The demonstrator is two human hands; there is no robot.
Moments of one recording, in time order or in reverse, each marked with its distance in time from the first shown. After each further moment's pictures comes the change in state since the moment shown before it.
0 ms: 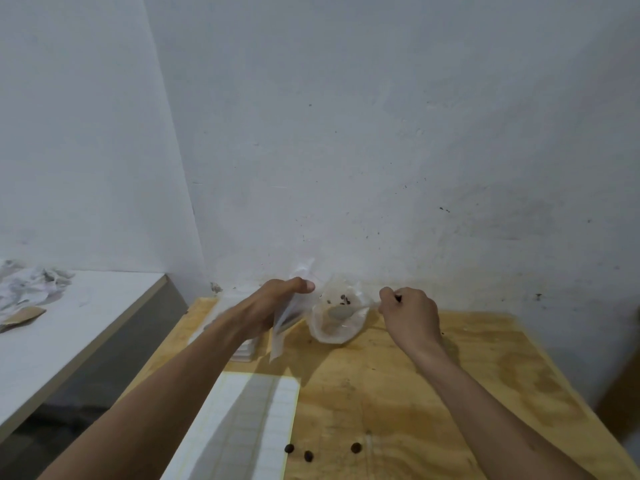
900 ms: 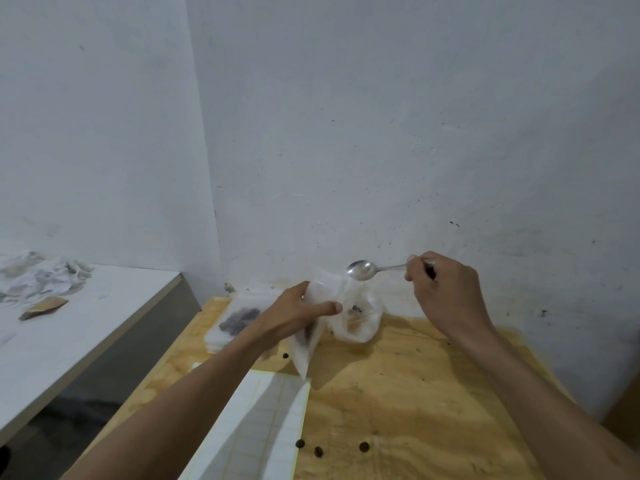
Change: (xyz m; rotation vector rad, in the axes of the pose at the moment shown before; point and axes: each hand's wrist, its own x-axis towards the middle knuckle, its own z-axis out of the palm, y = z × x) left_hand -0.026 0.001 0.021 0.244 0.138 0.201; right_hand 0.002 -0.045 -0.068 -0.029 0.117 -0.432
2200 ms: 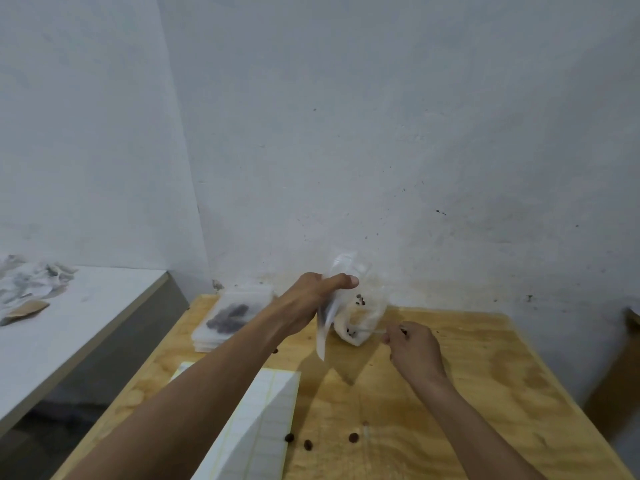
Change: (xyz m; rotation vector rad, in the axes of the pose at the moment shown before) left_hand 0.028 0.023 0.036 -0.338 -0.125 -0.171; right_hand -0.079 0.051 0.068 0.232 -0.171 0.644
